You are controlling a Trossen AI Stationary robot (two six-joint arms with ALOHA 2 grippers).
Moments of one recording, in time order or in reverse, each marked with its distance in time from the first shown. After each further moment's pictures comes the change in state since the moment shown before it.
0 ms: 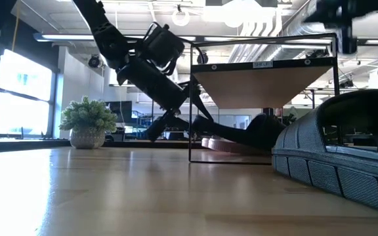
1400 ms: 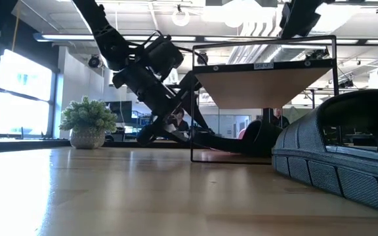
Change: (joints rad) left arm 0.046 0.000 -0.001 -0.143 0.207 0.247; right arm 0.505 0.773 0.487 -0.348 0.294 -0.534
